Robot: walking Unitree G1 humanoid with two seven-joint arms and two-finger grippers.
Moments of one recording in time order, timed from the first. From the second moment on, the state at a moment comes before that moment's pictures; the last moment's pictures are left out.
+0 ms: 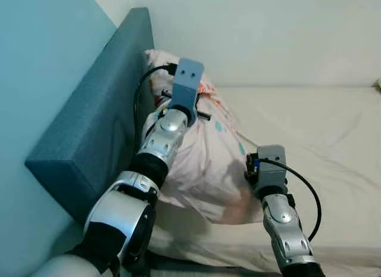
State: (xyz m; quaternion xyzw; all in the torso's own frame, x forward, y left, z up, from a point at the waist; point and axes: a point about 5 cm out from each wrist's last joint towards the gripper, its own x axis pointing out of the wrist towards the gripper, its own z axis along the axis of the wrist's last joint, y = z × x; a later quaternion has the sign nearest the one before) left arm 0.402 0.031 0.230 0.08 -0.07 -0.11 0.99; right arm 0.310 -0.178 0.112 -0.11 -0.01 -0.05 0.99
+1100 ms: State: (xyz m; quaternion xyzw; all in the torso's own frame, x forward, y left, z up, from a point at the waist) left arm 0.369 0.017 0.129 0.17 0.02 -0.15 0.97; right arm 0.300 -0.168 0.118 -0.11 0.01 -0.06 0.99
